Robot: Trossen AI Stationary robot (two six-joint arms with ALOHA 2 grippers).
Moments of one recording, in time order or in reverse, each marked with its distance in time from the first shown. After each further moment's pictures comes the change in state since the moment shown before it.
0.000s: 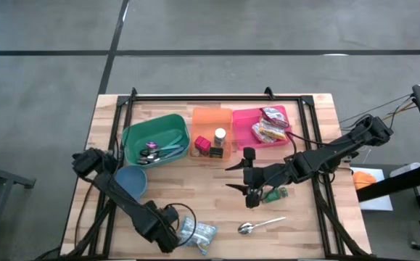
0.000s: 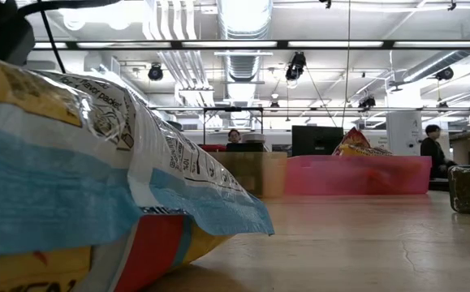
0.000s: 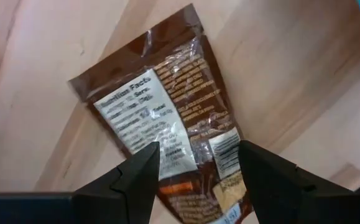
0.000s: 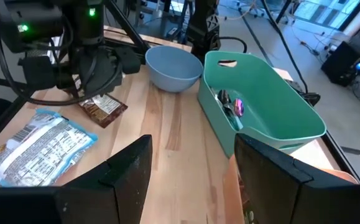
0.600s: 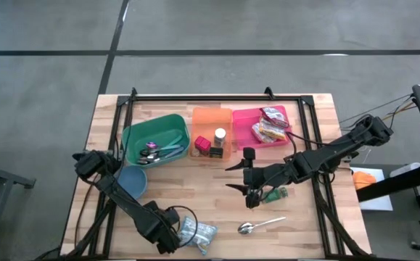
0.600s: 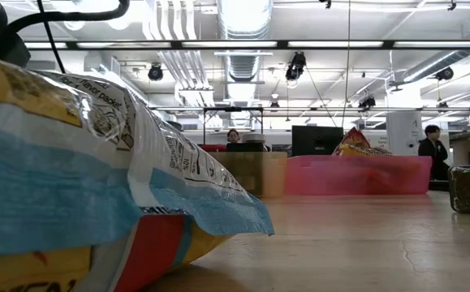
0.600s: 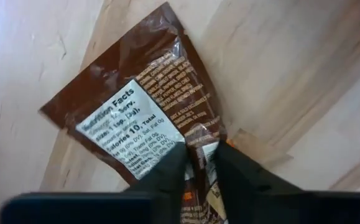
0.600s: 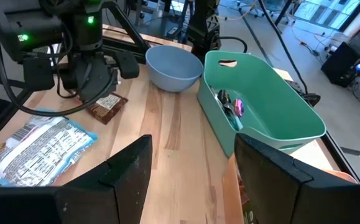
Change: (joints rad) left arm 0.000 0.035 0.001 0.007 0.031 0.090; right arm 0.000 0.000 0.000 -0.001 -0.001 -0.004
